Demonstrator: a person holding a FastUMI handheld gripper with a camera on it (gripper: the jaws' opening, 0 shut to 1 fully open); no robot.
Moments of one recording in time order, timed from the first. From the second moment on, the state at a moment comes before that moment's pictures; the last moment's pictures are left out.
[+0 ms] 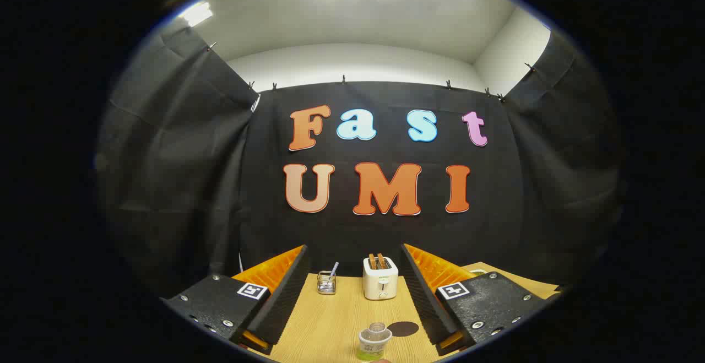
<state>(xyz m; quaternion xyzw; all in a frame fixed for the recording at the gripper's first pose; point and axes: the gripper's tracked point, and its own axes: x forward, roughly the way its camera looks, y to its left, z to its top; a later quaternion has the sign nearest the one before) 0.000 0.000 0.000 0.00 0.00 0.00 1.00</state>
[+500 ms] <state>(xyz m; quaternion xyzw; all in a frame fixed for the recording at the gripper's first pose) -0.001 -0.002 0.007 -0.01 -0.01 0.00 1.00</state>
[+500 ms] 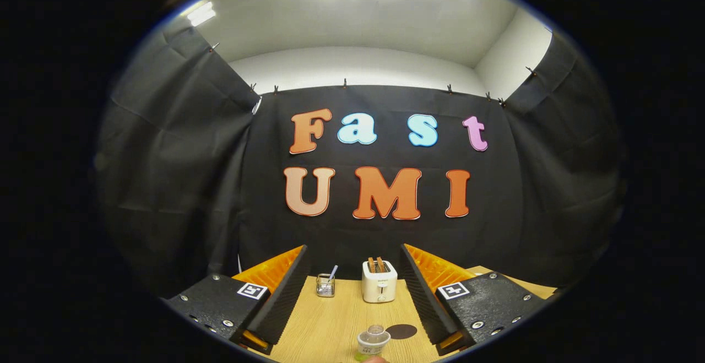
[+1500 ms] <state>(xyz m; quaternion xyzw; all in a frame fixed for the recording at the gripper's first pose) 0.006 -0.002 -0.033 -0.03 0.00 -0.02 1.00</state>
